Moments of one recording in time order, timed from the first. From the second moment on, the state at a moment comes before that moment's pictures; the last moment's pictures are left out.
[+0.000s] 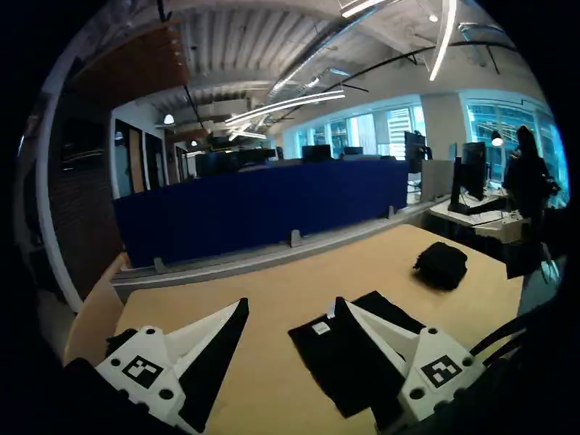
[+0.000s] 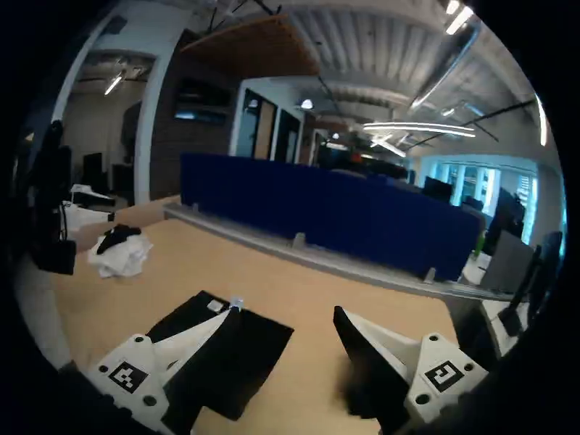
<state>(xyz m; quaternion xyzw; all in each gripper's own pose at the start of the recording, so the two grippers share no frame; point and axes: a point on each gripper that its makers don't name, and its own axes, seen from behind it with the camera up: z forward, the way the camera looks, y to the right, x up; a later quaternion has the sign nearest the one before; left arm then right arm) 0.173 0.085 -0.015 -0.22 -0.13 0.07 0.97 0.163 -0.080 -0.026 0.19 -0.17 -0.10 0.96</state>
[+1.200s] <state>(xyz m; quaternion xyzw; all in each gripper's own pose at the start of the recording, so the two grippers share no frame) -0.013 0.149 -0.056 -0.34 -0.28 0.13 0.89 -0.003 -0.112 -0.060 0.29 -0.30 -0.14 0.90</state>
